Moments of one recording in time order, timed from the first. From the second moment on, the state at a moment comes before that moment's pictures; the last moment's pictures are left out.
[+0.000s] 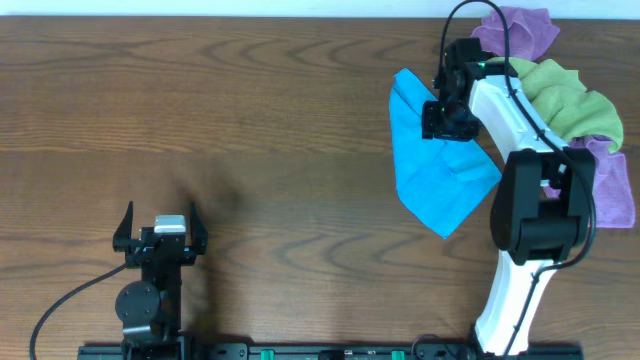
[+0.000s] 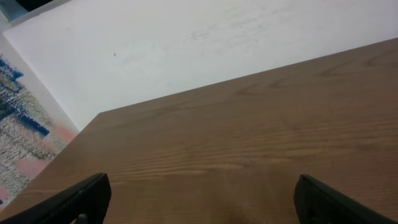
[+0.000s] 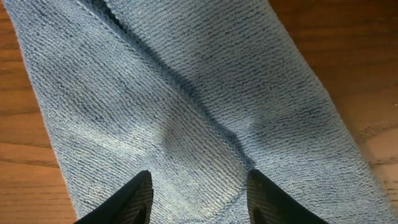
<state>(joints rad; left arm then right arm) 0.10 0.01 0.01 -0.10 -0.02 0.31 0.06 2.17 1.69 -0.95 -0.03 0.15</state>
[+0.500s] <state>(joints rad) 0.10 0.01 0.01 -0.10 -0.02 0.31 0.06 2.20 1.68 -0.96 -0.03 0.15</state>
